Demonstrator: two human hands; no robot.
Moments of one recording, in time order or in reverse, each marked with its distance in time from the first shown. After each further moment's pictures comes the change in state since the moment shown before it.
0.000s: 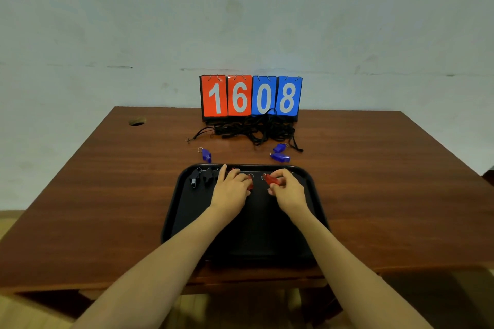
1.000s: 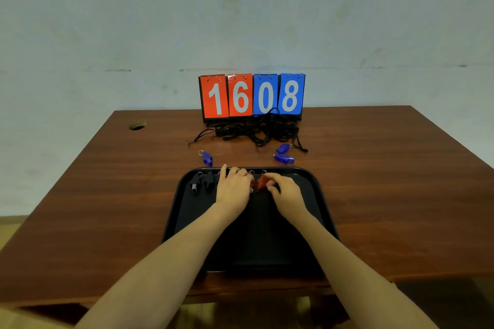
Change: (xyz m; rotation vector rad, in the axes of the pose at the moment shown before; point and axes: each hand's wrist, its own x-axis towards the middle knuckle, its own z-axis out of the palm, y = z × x) left_hand 0.025 0.000 -0.001 -0.062 -0.017 -0.103; right_hand 0.020 0.012 0.009 -0.400 -0.112 -0.274
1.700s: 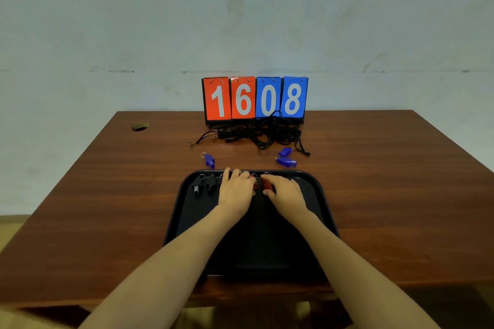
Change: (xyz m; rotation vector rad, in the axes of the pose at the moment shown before) left_hand 0.002 -0.001 -0.001 0.030 -0.021 0.015; right_hand 0.015 -0.003 0.002 -0.248 -0.117 -0.033
